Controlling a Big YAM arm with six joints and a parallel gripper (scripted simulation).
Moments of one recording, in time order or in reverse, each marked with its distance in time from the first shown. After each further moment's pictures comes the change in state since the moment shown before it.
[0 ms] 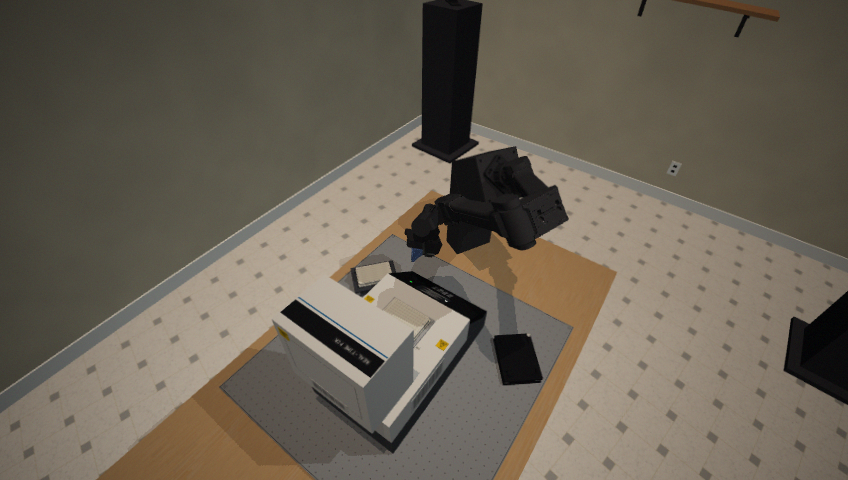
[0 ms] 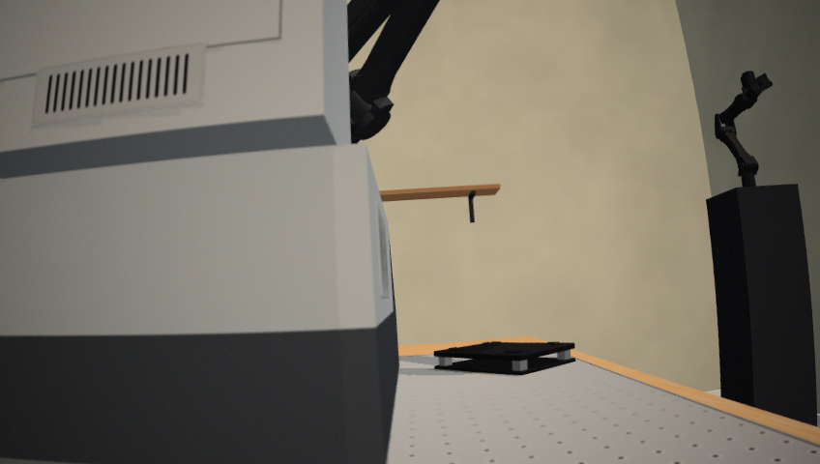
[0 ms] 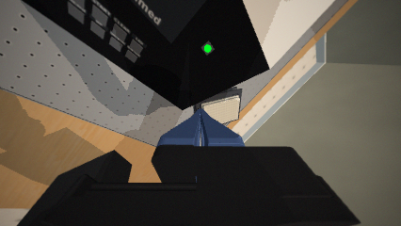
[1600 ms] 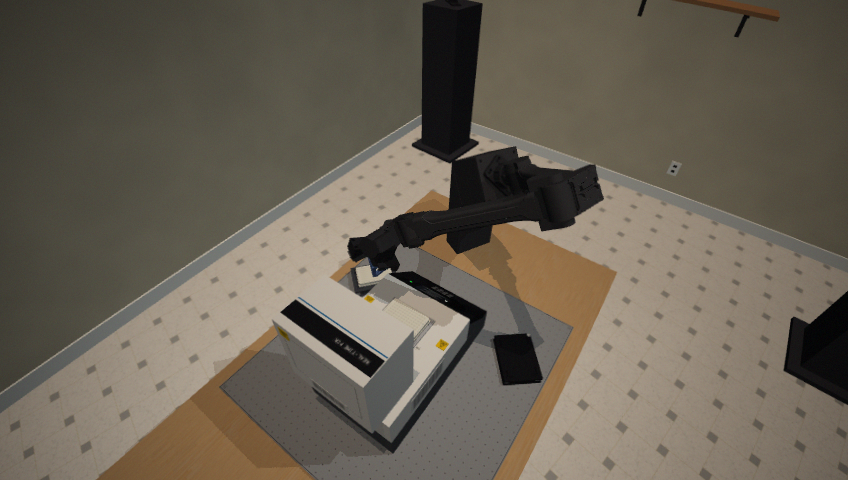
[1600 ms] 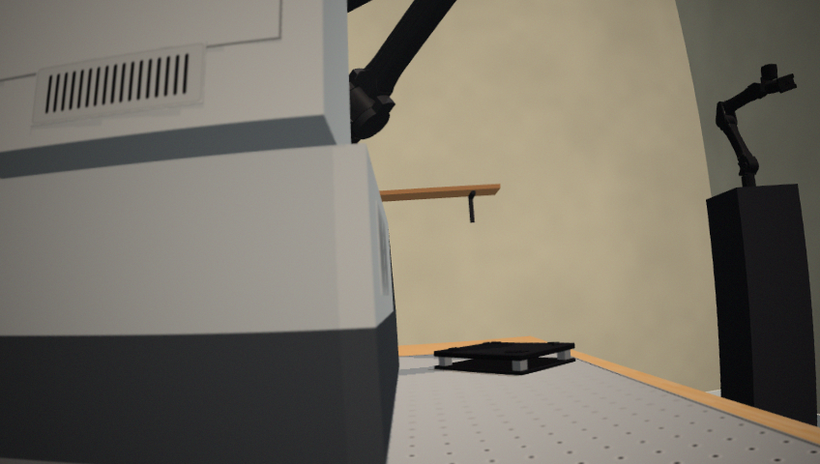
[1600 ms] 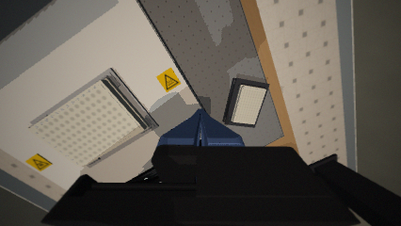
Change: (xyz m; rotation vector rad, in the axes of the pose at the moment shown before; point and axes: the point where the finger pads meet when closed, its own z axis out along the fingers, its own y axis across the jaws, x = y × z) arm -0.095 -0.137 0.006 0.072 0.147 1.295
